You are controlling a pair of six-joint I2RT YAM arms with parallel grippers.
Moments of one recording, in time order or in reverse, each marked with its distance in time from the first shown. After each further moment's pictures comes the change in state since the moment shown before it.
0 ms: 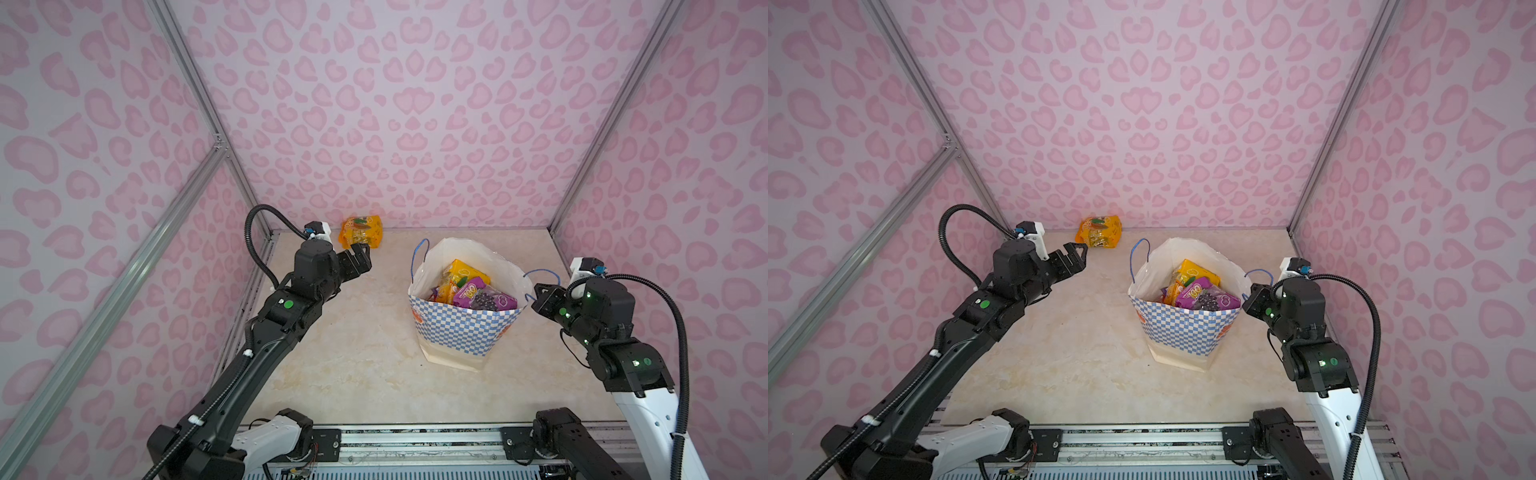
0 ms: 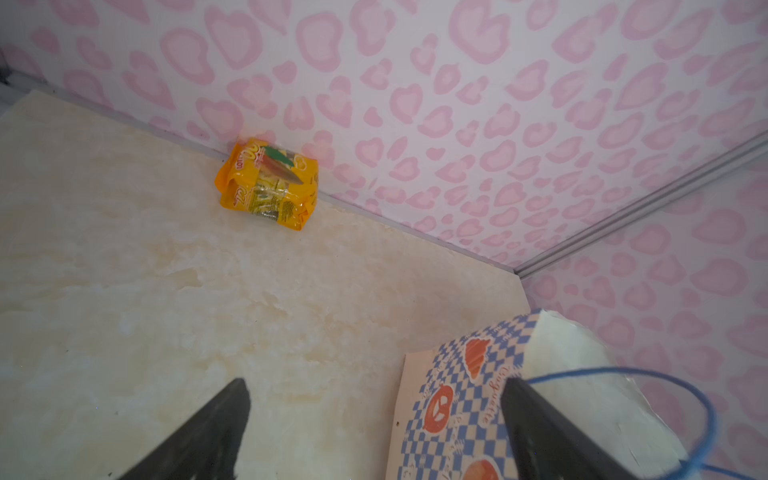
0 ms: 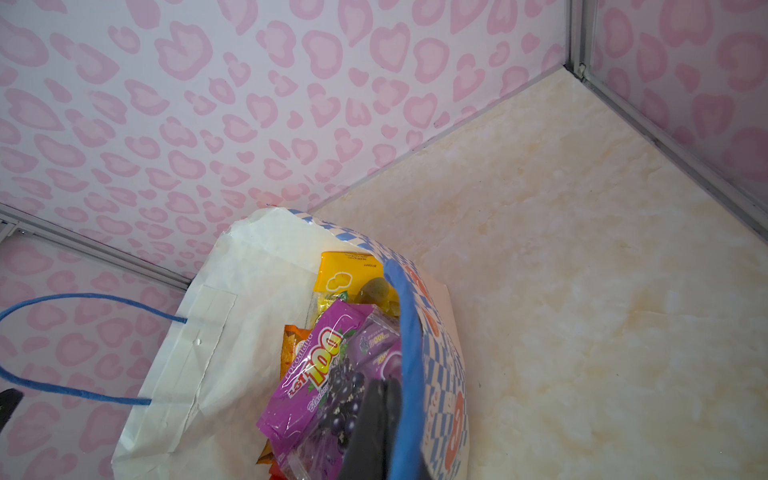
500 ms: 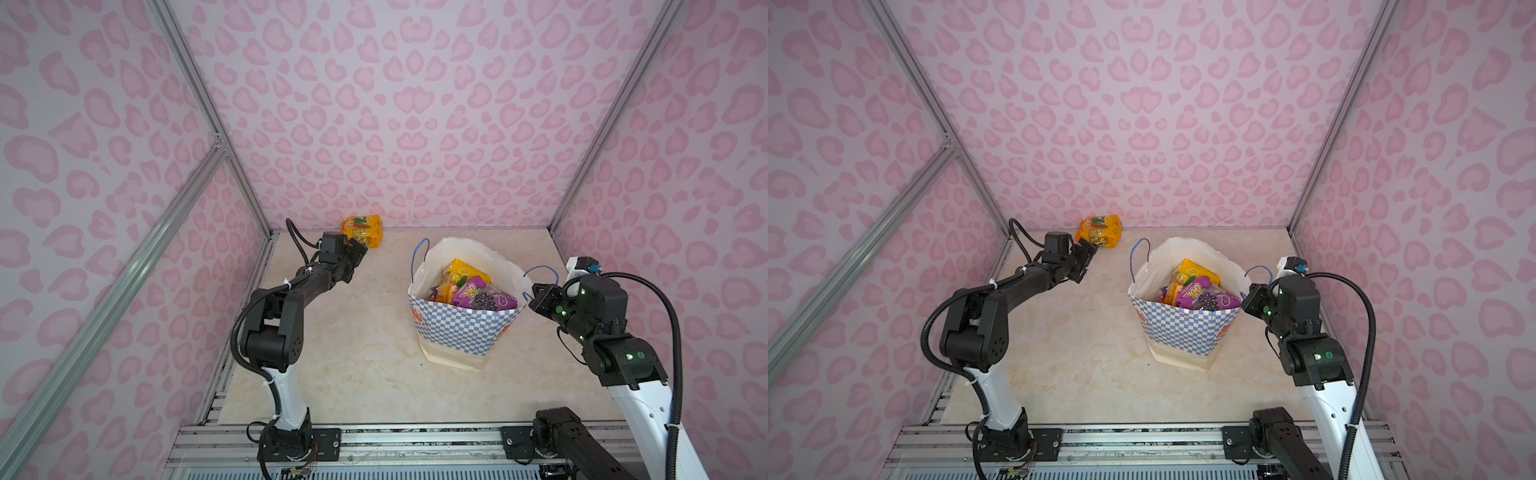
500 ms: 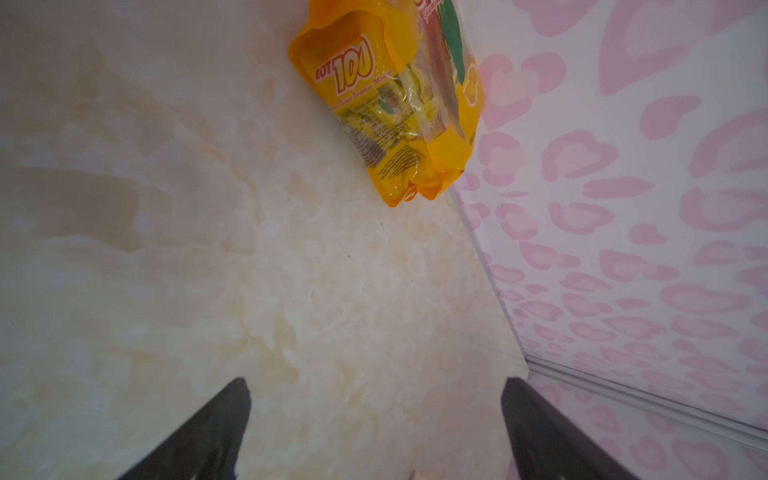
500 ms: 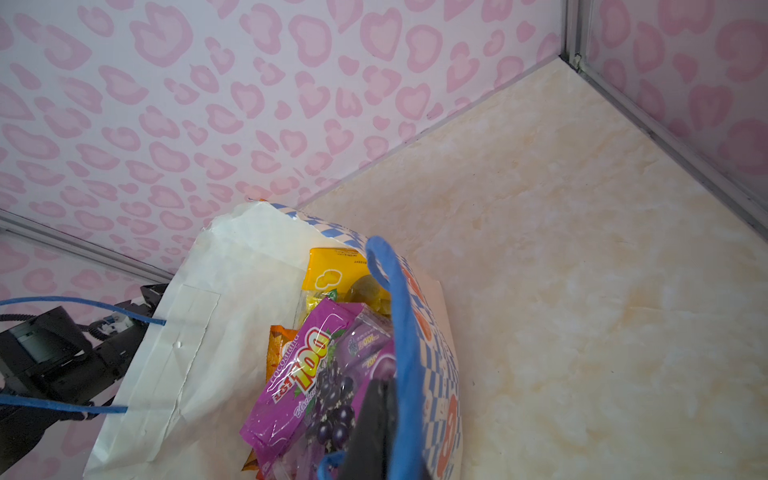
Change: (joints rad) left arm 0.204 0.765 0.175 0.383 0.230 -0.472; right arm 0.000 0.018 -0.020 0.008 0.008 -0.007
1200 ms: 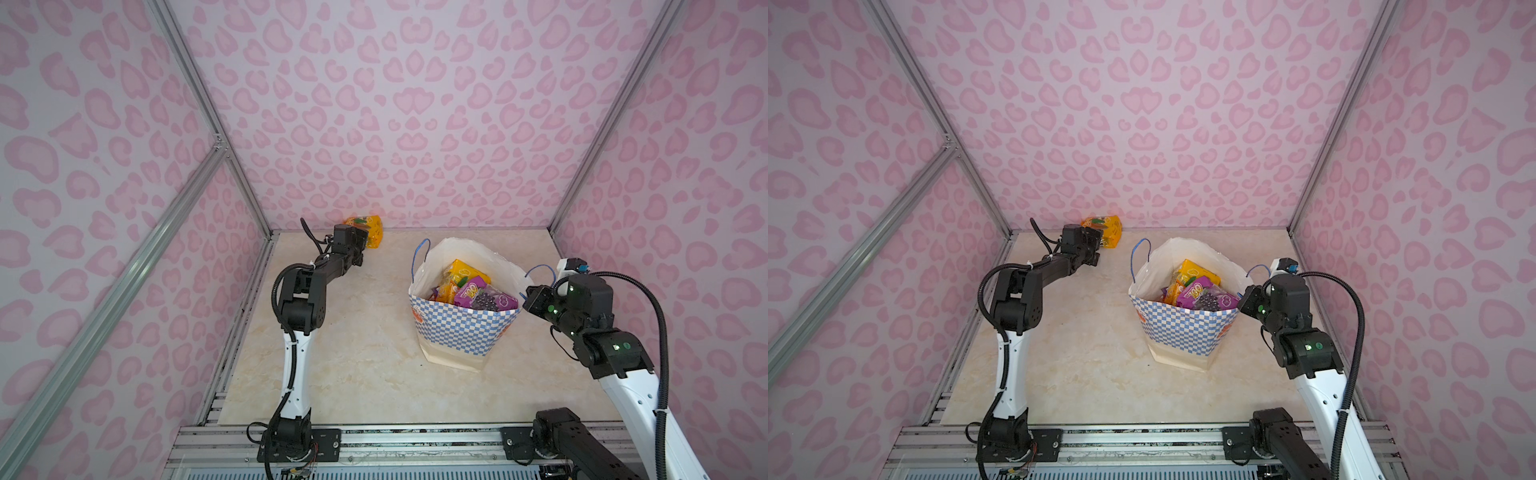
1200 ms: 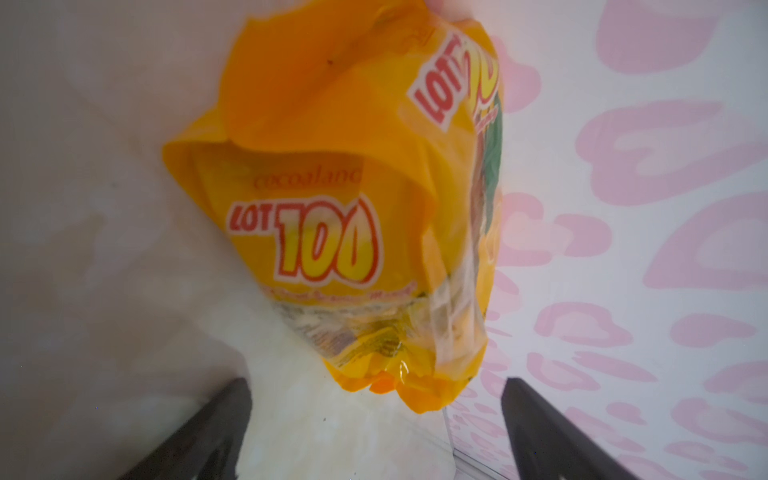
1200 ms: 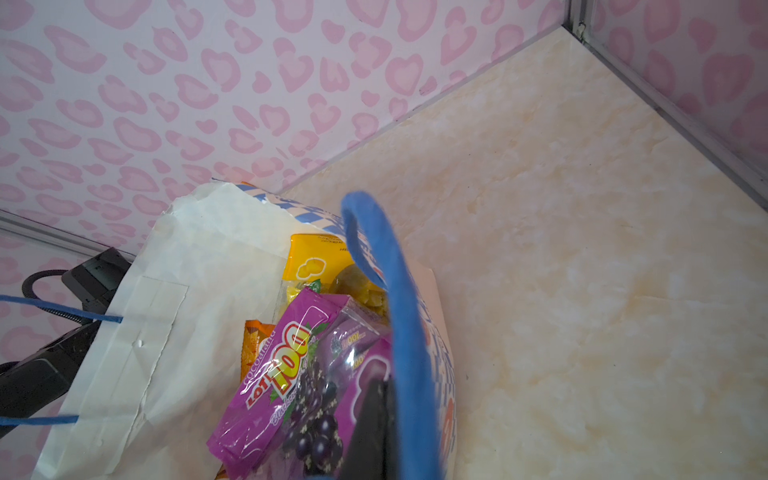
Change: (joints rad) left arm 0.016 0.475 0.439 0.141 -0.019 -0.253; right arm -0.003 0.050 -0.045 0.037 0.000 -0.009
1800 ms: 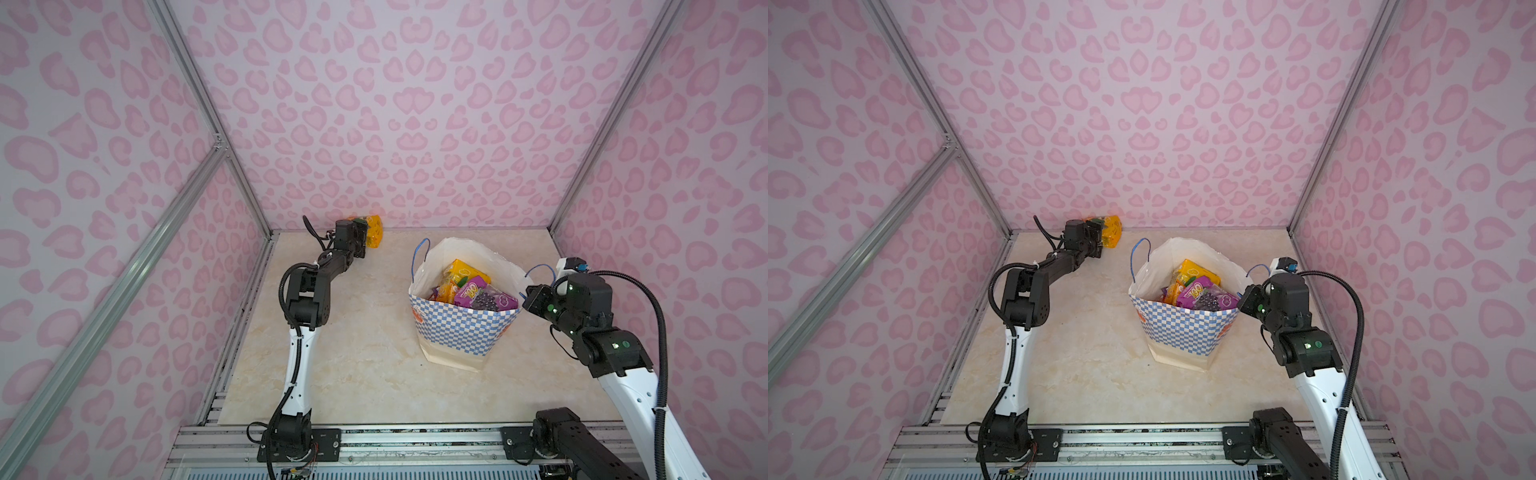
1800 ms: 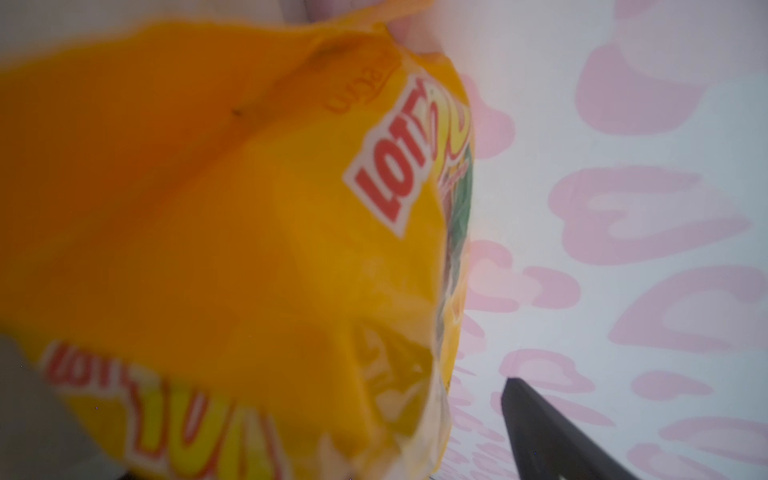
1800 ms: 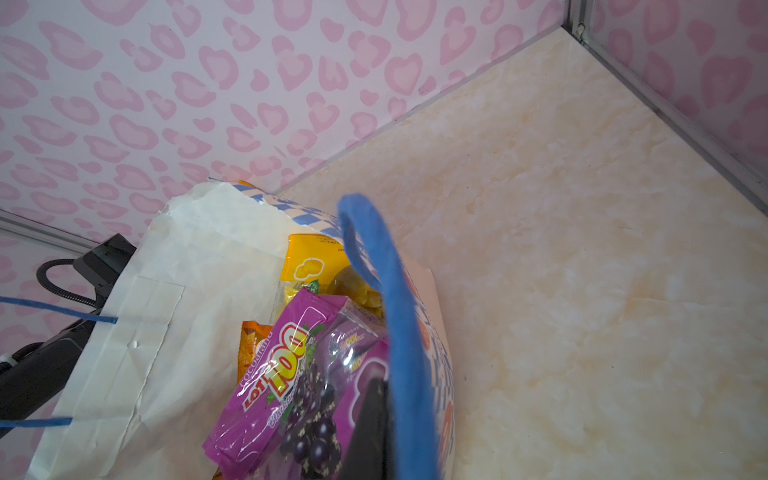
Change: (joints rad) left arm 0.004 0.148 0.201 0.023 0.000 -0.072; right arm -0.001 0.006 0.001 -0.001 0.003 -0.008
